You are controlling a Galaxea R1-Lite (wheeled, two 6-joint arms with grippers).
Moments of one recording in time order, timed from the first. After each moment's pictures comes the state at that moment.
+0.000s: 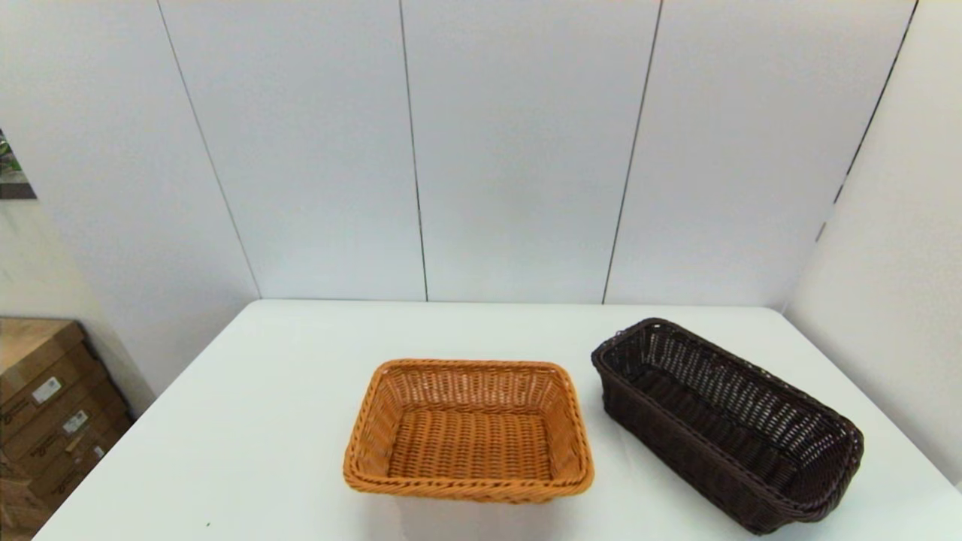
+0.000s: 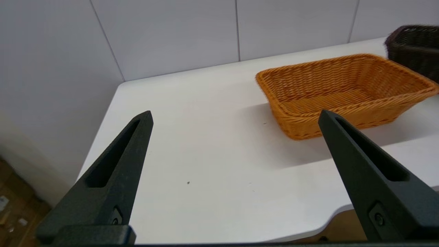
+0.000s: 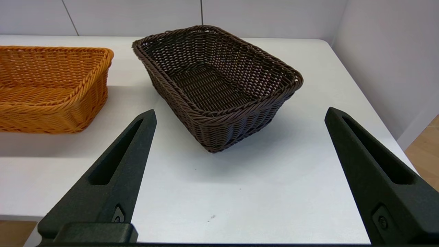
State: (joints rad) left arm 0.01 0.00 -0.16 0.16 -0.19 0.08; right arm 0.00 0.00 -0.05 0.14 0.00 0.00
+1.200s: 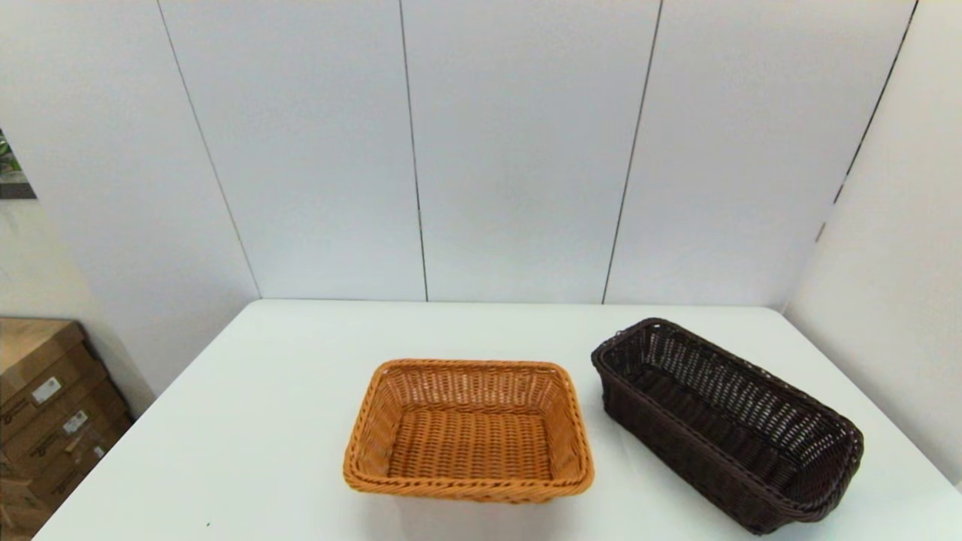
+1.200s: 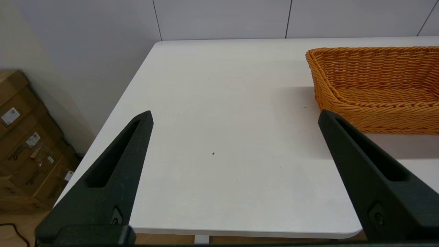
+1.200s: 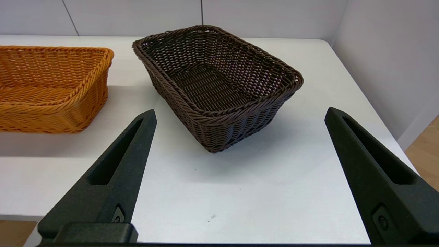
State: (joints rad) left arm 0.01 0.00 -0.05 0.12 0.00 0.00; right arm 0.00 0.00 -0.05 0.14 0.00 0.00
